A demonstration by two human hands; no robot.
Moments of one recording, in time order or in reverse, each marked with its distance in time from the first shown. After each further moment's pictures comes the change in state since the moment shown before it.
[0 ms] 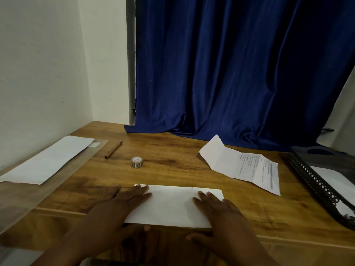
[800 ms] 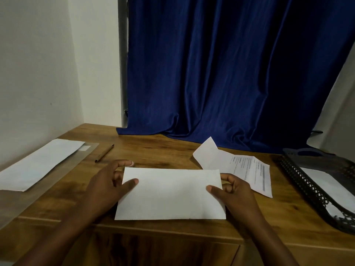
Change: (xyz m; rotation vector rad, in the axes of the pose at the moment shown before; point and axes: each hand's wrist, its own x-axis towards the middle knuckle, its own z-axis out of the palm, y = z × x) left_hand 0.056 0.008 -0.028 -0.598 0.511 -0.354; right_hand 0.035 0.046 -0.025 1.081 0.397 0.350
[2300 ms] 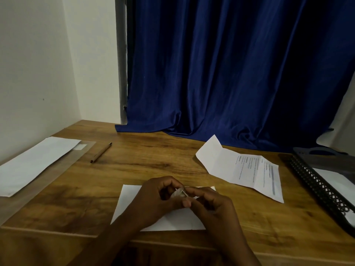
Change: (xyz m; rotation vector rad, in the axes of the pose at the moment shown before) left_hand 0.003 0.030 0.083 -0.452 -0.441 0.204; right_hand -0.019 0.001 0.057 -0.043 -0.142 -0.248
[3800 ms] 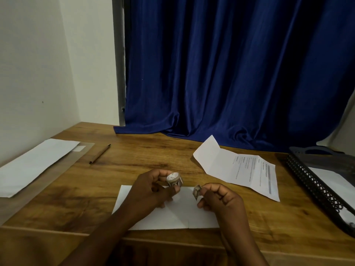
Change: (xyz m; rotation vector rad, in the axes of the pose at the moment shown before) left_hand 0.007 -0.004 -0.004 -0.031 0.162 -0.121; right_hand 0.000 -0.006 -0.019 0.280 0.178 0.202
